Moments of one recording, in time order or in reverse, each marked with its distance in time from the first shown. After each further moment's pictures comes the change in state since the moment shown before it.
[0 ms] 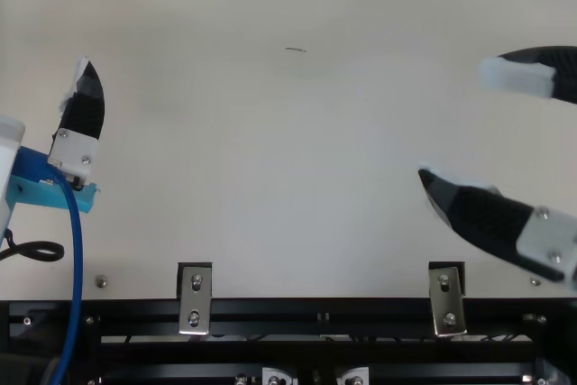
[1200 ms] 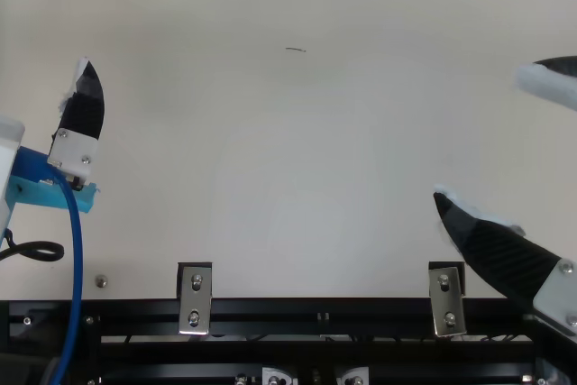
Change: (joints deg) left arm 0.0 0.0 0.0 0.0 0.0 0.0; right arm -1.1 -9.0 -1.2 0.1 0.0 1.3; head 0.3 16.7
